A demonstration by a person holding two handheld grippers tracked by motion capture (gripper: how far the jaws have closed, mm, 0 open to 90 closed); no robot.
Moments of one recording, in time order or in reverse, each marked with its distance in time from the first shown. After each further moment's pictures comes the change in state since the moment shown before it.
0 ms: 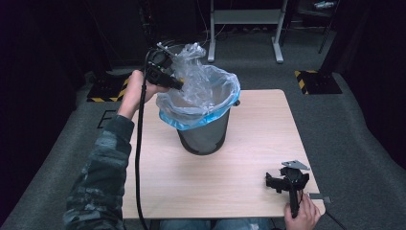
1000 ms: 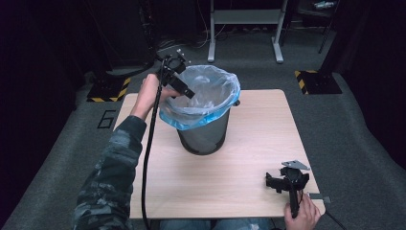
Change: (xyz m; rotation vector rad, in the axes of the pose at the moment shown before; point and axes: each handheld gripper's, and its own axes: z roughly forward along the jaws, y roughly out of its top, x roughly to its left) left arm -0.004 0.007 0.037 0.118 0.058 -0.026; right arm 0.000 0.000 0.000 0.000 0.000 0.000
